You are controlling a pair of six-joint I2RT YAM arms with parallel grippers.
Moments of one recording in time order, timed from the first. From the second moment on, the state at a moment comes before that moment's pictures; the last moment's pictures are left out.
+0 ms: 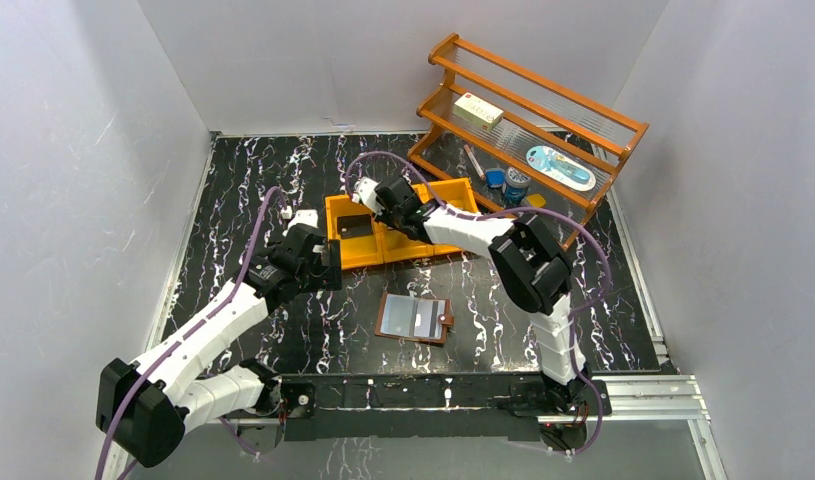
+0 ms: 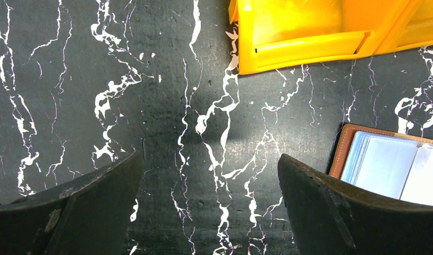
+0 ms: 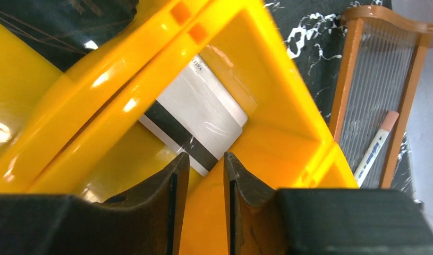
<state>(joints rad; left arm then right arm) -0.56 1.04 0.78 -0.70 -0.36 -0.45 0.81 2.11 1.52 -0.20 0.29 -0.52</state>
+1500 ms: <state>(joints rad) -0.82 1.41 0.82 -0.22 0.40 -0.55 0.83 1.31 0.57 -0.26 -0.09 0.91</state>
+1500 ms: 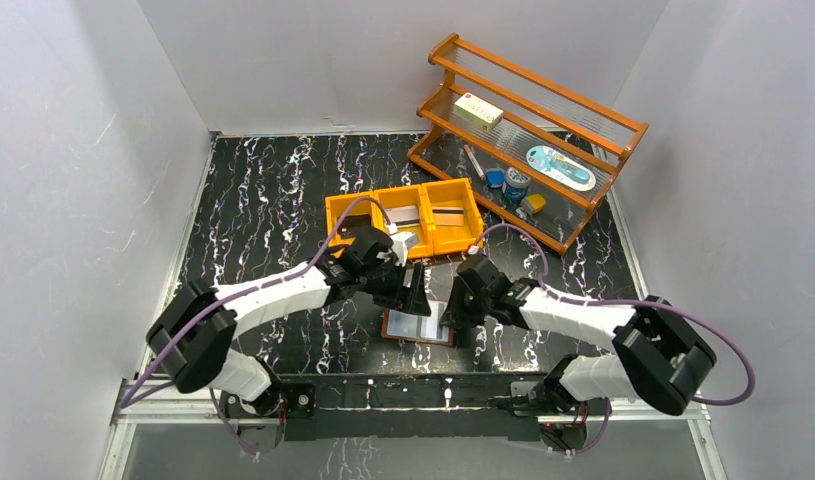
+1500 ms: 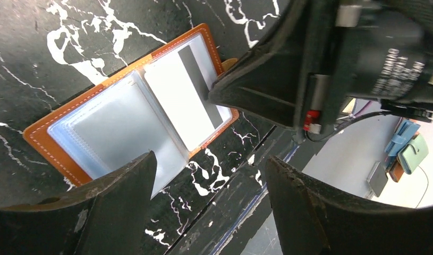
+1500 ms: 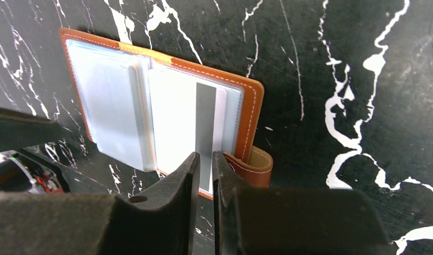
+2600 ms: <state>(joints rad) -0.90 1.57 0.82 -0.18 0.21 -0.70 0.82 1.26 0.42 -0.02 -0.10 1.08</state>
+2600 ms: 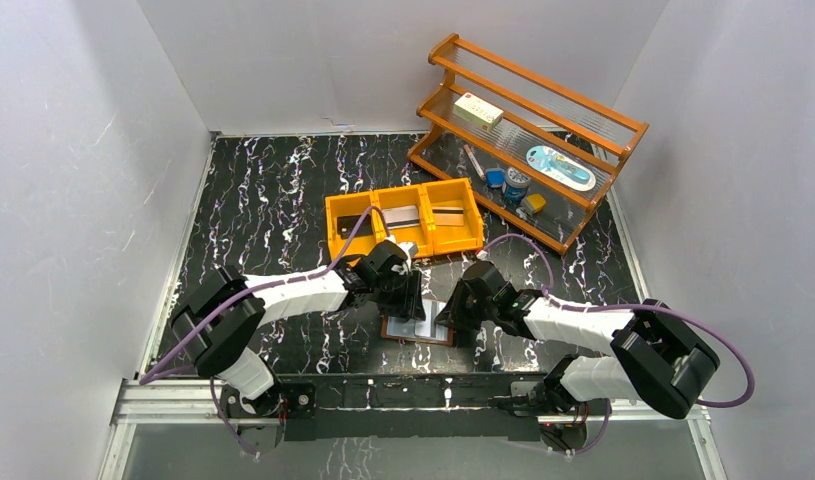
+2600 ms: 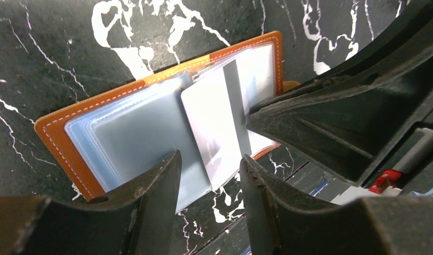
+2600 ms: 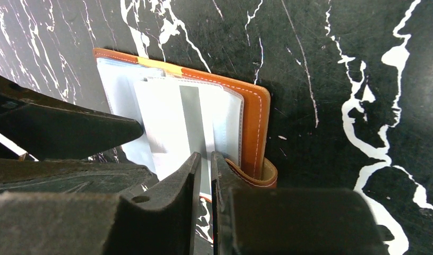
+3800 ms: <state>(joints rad) -0.90 1.57 0.76 -0.13 0.22 -0.77 0.82 1.27 0.42 -0.01 -0.10 1.09</state>
